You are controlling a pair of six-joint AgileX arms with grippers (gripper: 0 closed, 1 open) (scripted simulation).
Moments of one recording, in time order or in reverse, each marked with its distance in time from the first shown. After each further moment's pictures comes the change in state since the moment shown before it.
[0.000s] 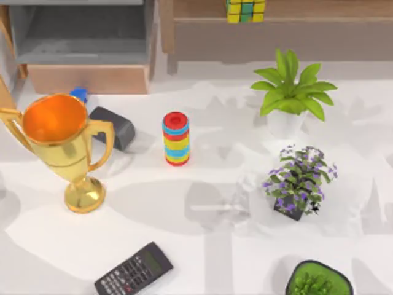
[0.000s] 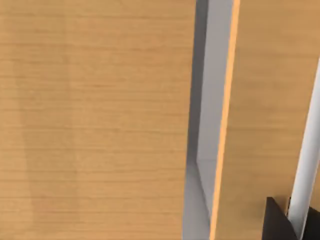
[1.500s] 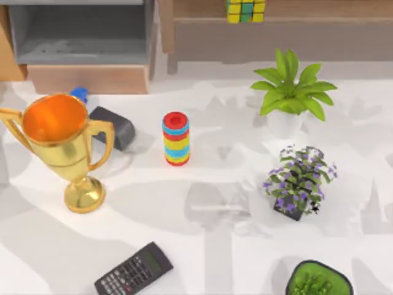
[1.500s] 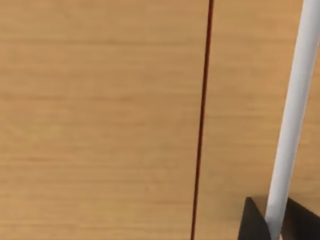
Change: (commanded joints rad) left arm -0.089 0.159 0.339 -0.192 -0.092 -0.002; right arm 0.000 0.000 0.000 0.000 0.000 0.000
